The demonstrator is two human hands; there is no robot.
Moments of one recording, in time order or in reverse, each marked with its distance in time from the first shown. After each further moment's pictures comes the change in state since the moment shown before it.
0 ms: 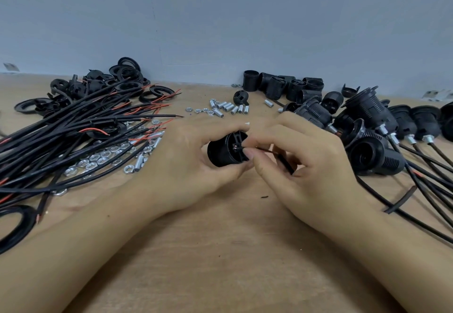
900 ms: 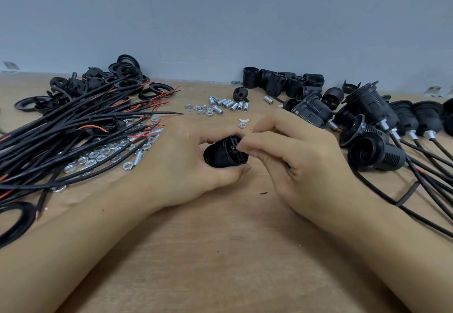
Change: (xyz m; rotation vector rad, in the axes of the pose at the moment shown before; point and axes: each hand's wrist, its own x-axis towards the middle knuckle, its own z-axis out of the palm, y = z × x) left_hand 0.000 -0.002 -0.002 -0.057 -0.112 0.015; right_hand 0.000 0.008 0.001 -0.140 -0.084 -0.139
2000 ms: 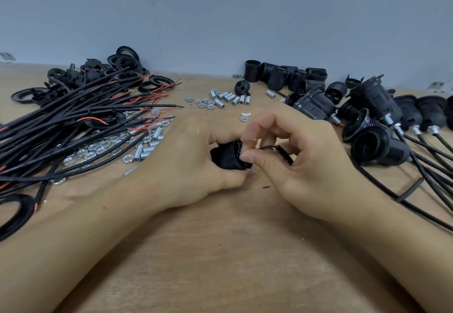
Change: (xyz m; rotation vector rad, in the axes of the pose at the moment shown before) left_hand -0.002 0.001 0.006 0.046 -0.046 0.003; right_hand 0.004 -0.009 -0.003 0.372 -0.103 0.220
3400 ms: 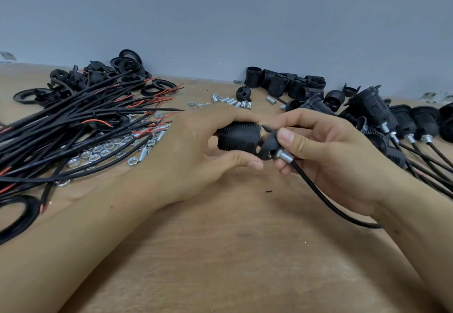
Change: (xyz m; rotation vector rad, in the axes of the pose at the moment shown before) left_hand 0.003 -0.001 -0.009 -0.065 0.125 0.069; right_hand 0.002 0.008 -0.025 0.753 -0.027 0.594
